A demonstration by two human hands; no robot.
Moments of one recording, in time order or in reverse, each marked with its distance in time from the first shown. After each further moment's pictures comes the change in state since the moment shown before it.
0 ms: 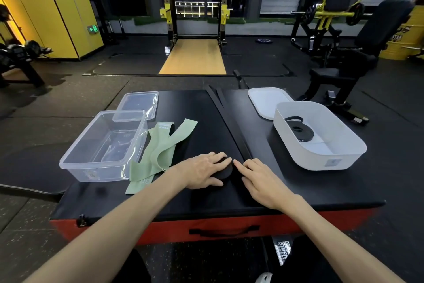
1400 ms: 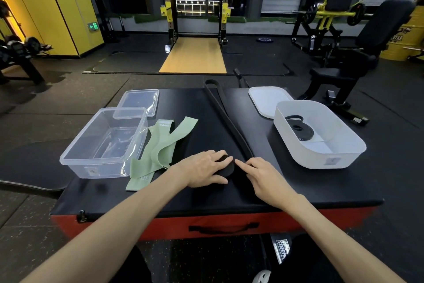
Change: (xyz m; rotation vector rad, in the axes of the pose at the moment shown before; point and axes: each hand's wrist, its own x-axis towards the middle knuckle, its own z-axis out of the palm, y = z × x) left_hand 0.000 0.004 0.004 0.036 0.046 -0.029; right_hand -0.005 0.002 0.000 0.008 0.127 -0.021
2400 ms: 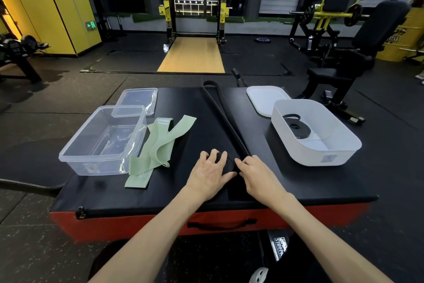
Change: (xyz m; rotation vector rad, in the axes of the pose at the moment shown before) left_hand 0.004 0.049 0.018 0.064 0.146 -0.466; right_hand 0.005 -0.022 -0.003 -0.056 -0.058 0.138
